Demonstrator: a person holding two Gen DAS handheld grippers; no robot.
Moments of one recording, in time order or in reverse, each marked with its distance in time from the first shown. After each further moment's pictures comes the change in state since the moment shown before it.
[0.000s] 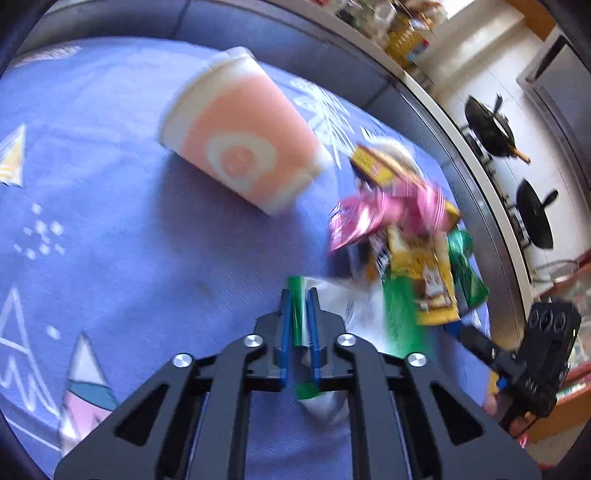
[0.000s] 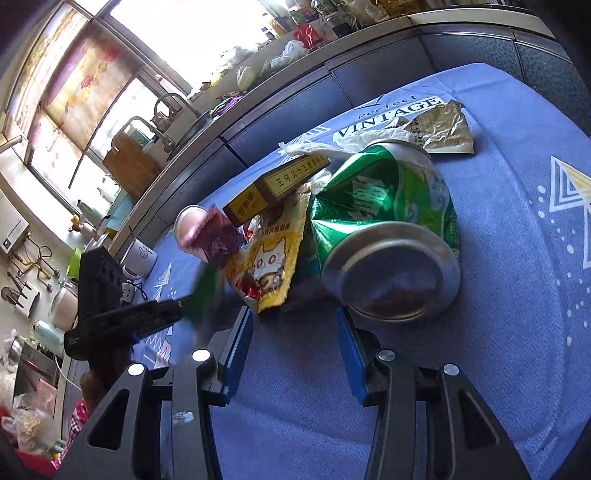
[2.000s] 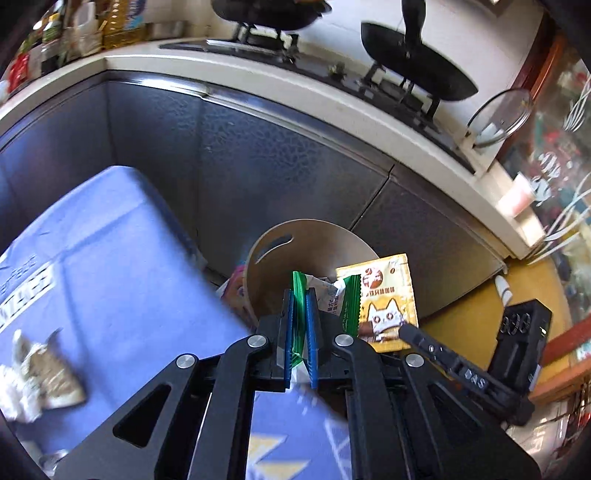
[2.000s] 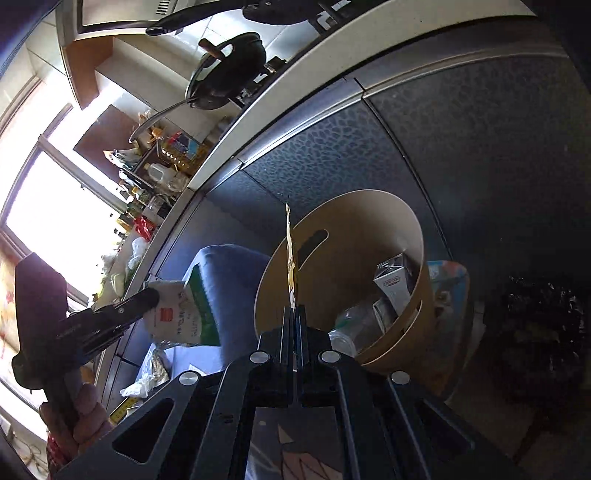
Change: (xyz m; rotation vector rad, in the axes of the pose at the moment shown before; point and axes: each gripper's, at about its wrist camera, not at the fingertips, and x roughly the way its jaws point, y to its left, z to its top) left arm 0.221 -0.463 0.032 0.674 0.172 -0.145; right arm -0.239 -0.286 0.018 0.516 -0.522 -0.278
